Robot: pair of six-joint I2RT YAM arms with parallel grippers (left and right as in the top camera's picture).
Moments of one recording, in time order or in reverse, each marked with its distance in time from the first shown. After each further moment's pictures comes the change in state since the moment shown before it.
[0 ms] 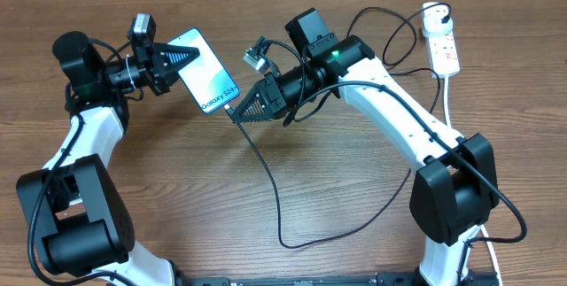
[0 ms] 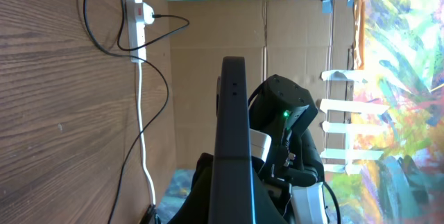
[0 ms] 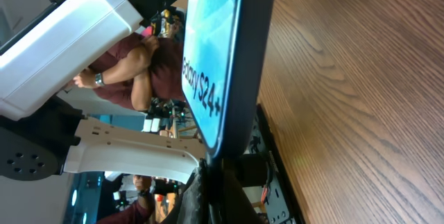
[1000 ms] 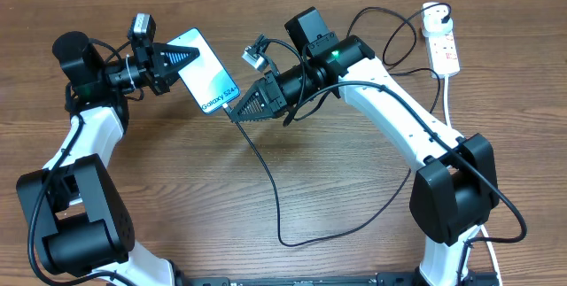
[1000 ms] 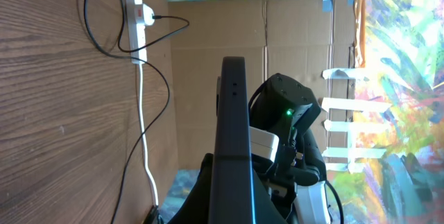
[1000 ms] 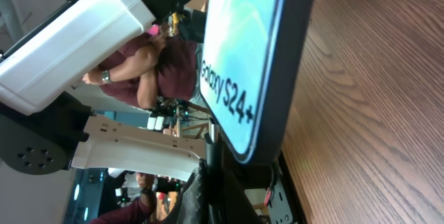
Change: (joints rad) left arm 0.000 0.000 0.000 0.000 0.000 0.016; right arm 0.000 0.000 0.000 0.018 -0.021 0.000
